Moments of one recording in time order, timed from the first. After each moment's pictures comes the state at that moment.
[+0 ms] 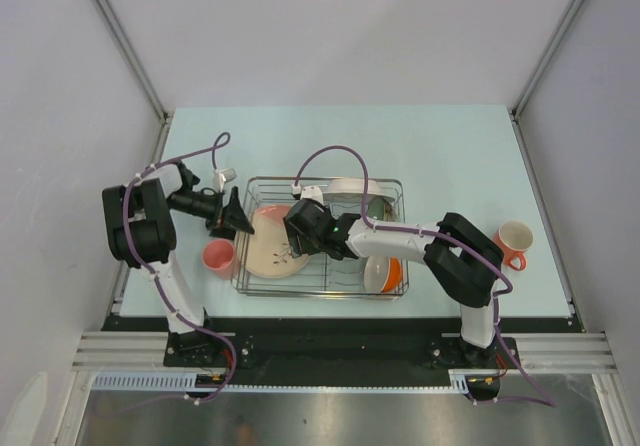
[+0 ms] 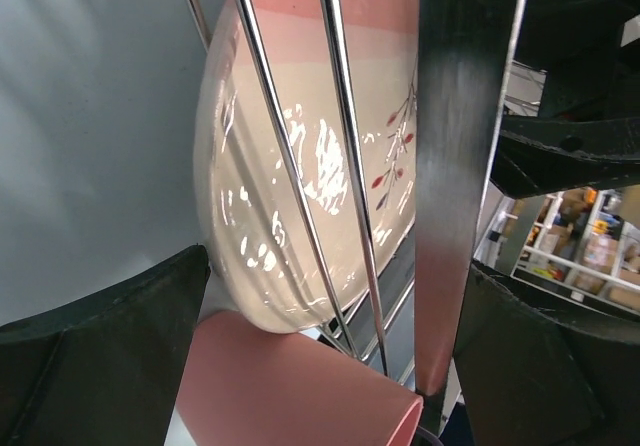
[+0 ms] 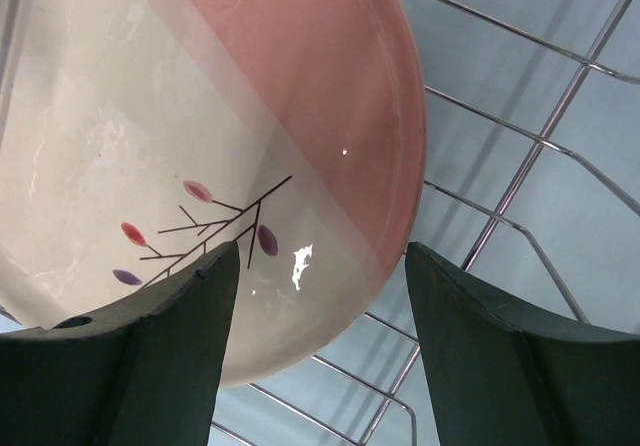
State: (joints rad) left arm 0.22 1.94 1.25 -1.14 0.92 0.55; right arm 1.04 1.91 1.29 -0.26 0.28 0.60
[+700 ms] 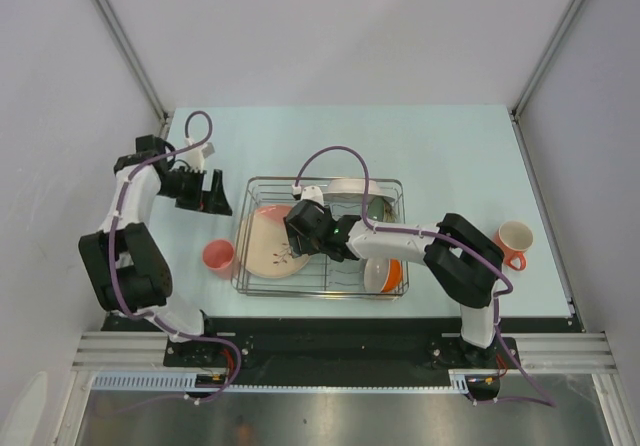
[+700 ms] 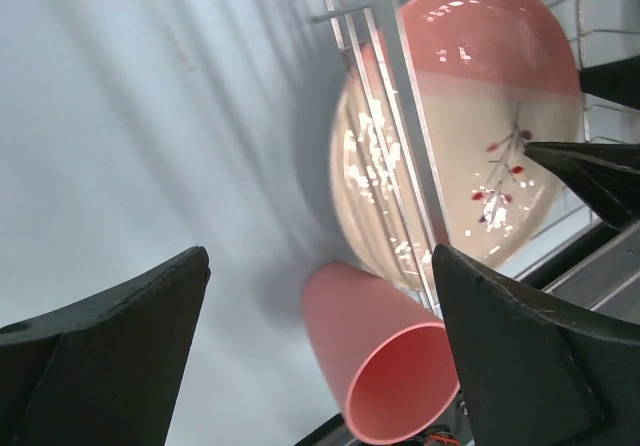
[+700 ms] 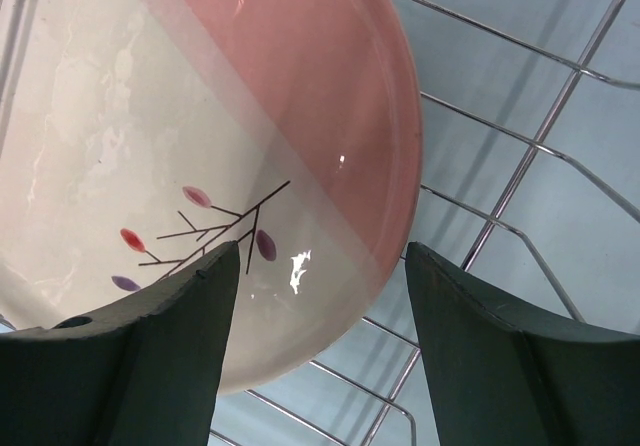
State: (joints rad) left arm 0.25 1.61 1.28 -0.99 0.64 0.47; right arm 1.05 1.91 1.28 -0.23 0.31 0.60
